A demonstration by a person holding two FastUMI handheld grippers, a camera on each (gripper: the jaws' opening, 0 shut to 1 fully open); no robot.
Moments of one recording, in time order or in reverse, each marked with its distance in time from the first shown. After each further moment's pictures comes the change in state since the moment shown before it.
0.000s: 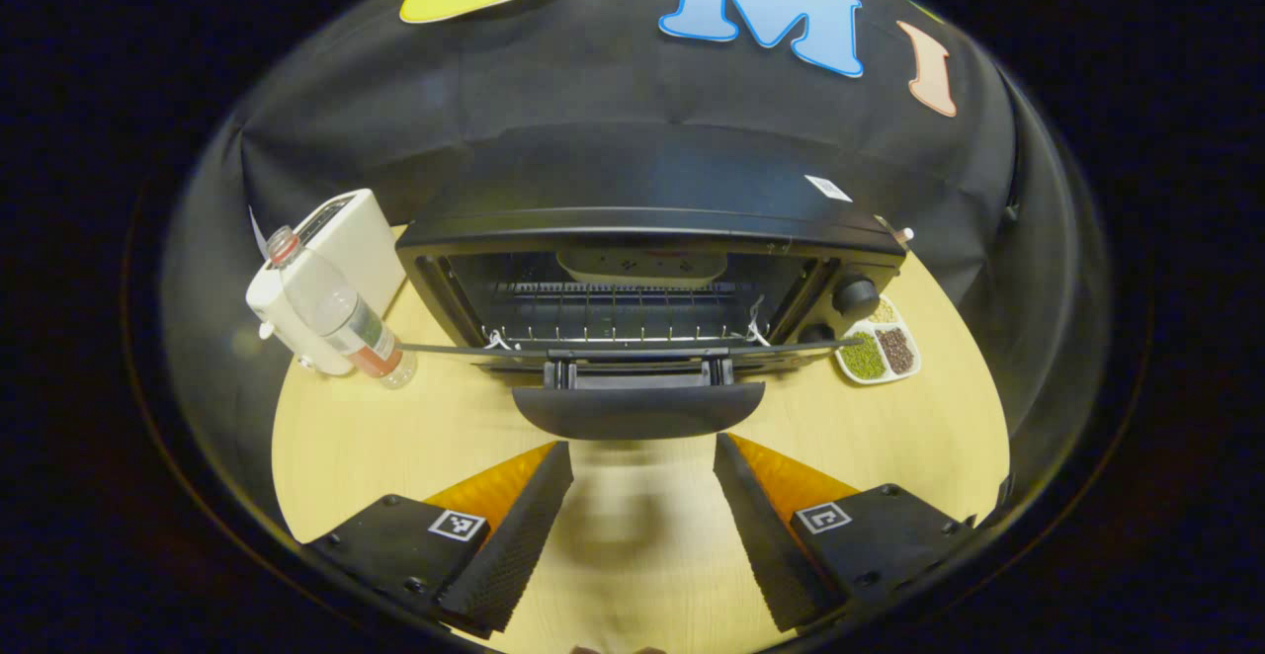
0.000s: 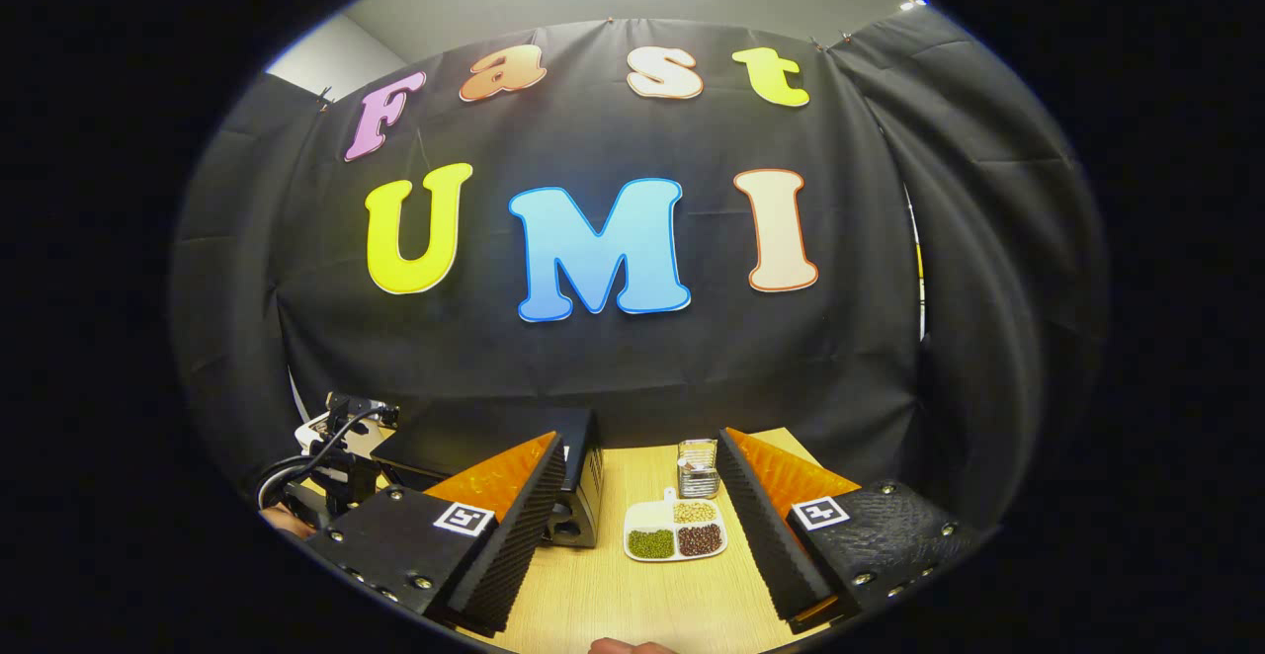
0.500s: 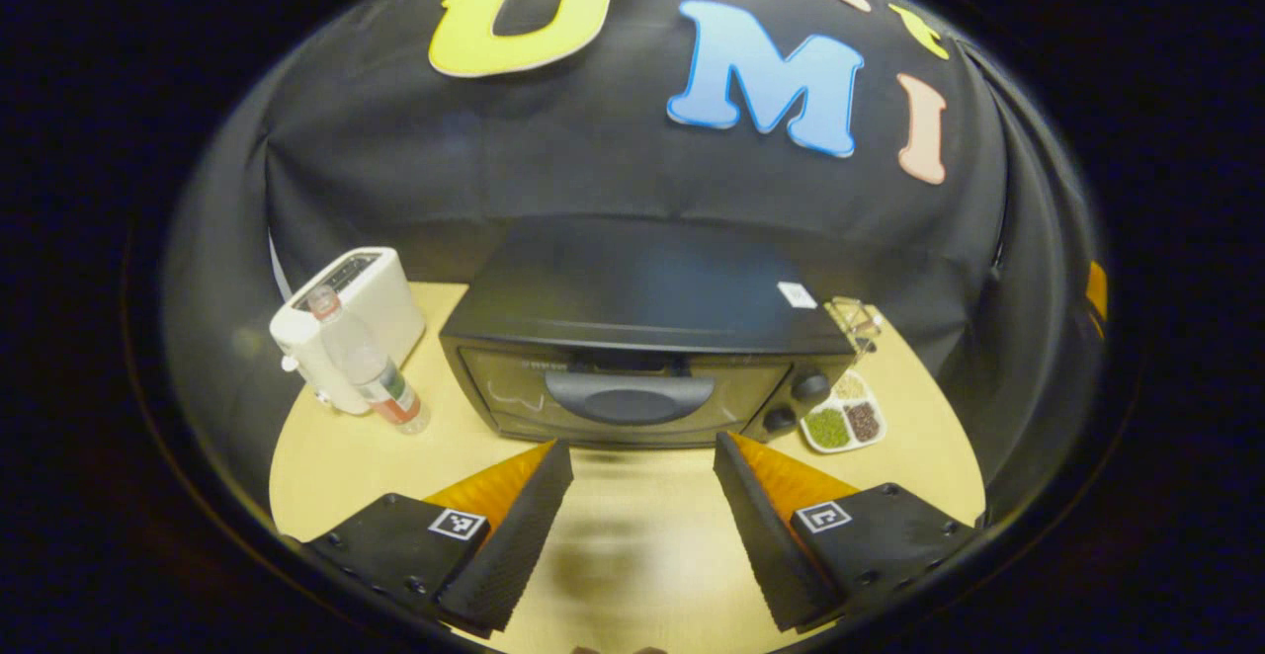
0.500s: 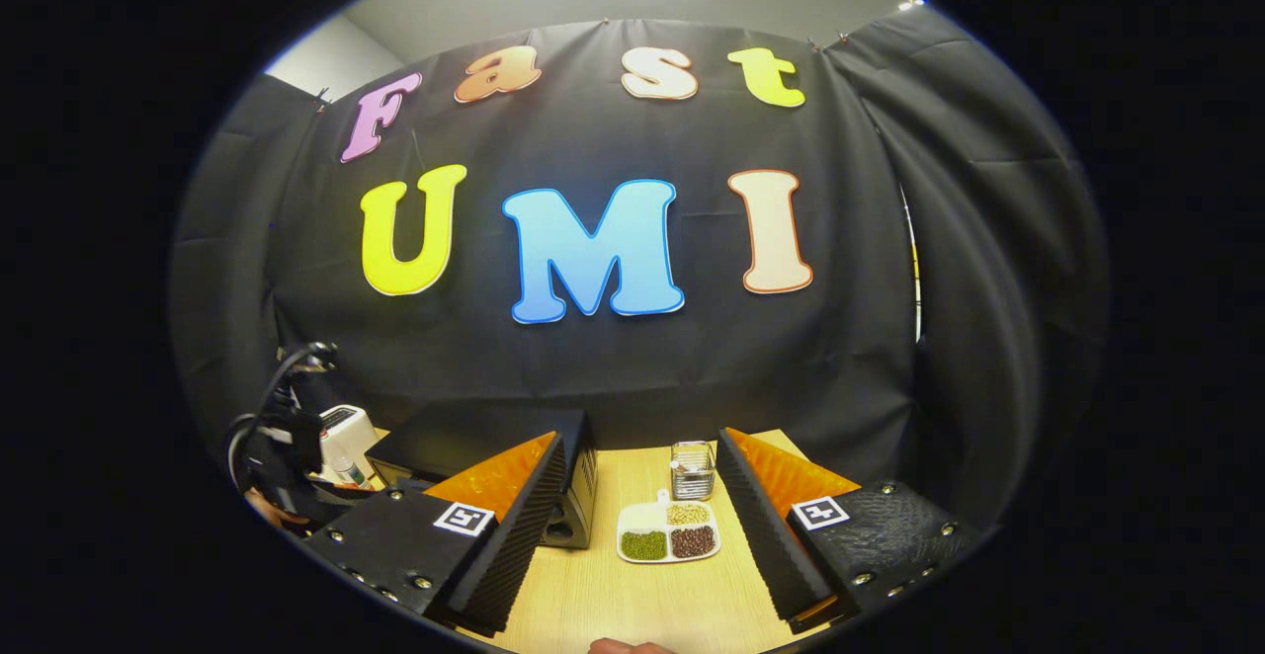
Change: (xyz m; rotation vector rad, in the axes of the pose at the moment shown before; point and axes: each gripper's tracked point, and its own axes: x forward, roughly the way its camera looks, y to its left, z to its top) left arm -0.061 -0.010 0.067 -0.060 -0.275 -0.018; right arm 0.000 -0.008 0.006 -0.006 -0.013 0.001
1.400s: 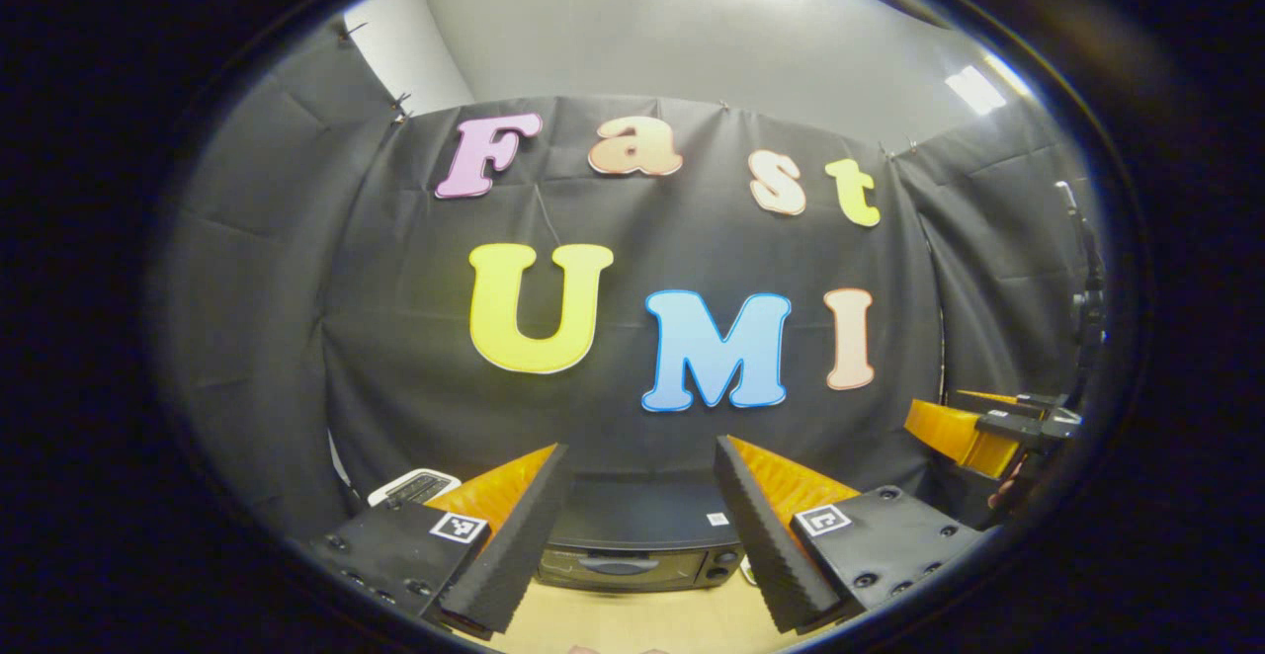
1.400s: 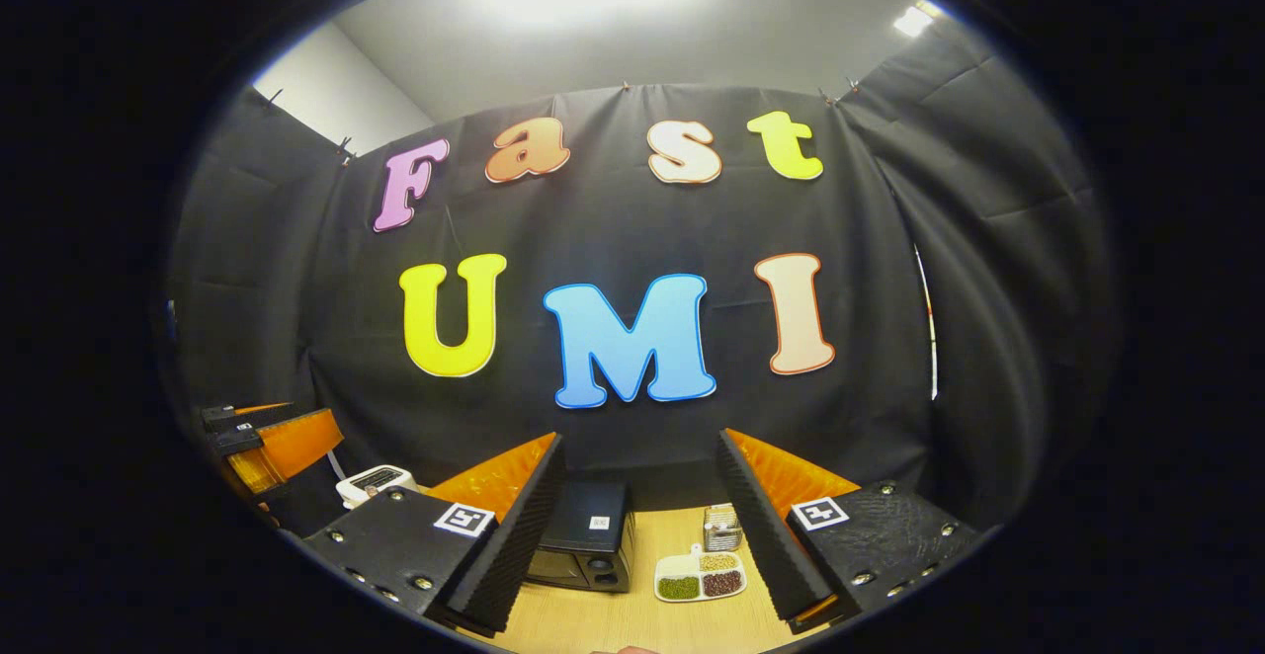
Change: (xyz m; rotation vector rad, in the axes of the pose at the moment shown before) left arm -0.242 -0.029 0.176 0.056 -0.660 0.005; right arm -0.048 0.041 0.100 0.021 -0.194 0.069
